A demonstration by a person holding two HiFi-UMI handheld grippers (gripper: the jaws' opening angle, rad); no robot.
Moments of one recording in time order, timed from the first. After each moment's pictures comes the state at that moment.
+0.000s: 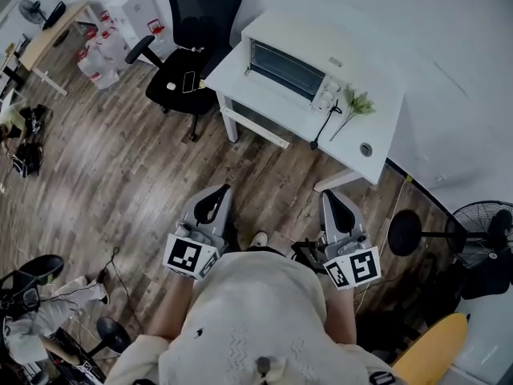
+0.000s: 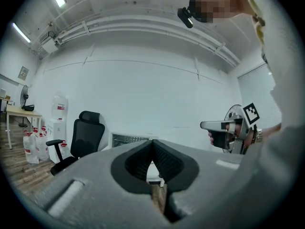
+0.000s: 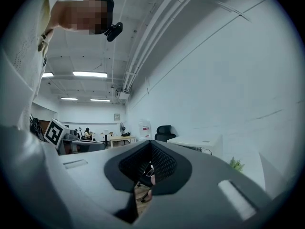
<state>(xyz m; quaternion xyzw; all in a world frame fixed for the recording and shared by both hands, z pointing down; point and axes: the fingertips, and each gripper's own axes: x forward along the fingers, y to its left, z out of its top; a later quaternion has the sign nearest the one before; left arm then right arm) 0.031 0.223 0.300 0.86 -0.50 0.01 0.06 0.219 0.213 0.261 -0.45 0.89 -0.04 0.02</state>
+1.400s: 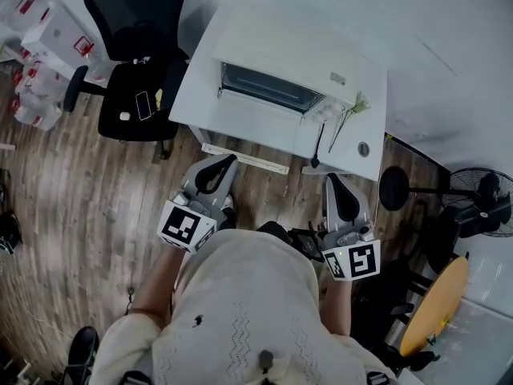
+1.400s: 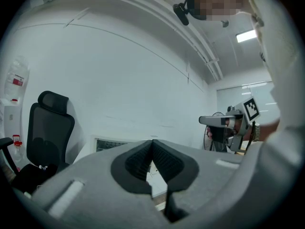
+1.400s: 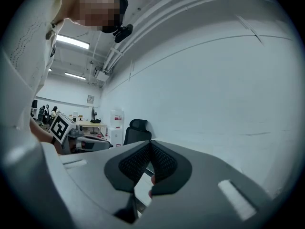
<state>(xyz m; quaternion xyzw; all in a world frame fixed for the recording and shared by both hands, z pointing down) -0.011 -0.062 0.325 0.95 -0.30 0.01 0.10 0.141 -0.004 0.257 -0.59 0.80 0.00 -0.06</state>
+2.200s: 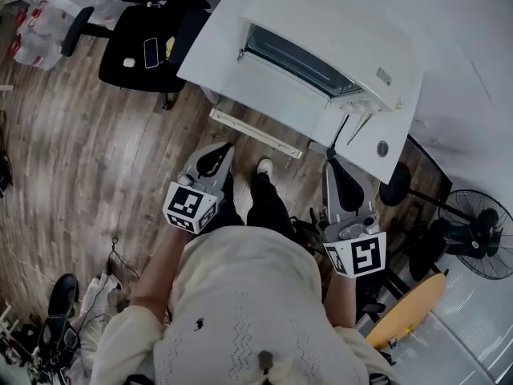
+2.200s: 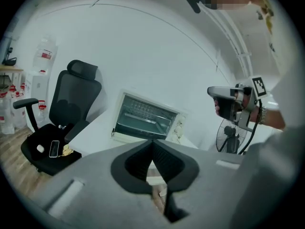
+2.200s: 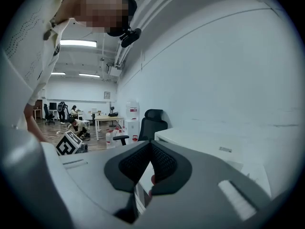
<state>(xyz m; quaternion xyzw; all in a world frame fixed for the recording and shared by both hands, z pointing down) -0.036 -0.071 0.467 0.89 -0.38 0.08 0.24 0.107 -0.064 0.303 -0.50 0.86 -0.04 -0.11</state>
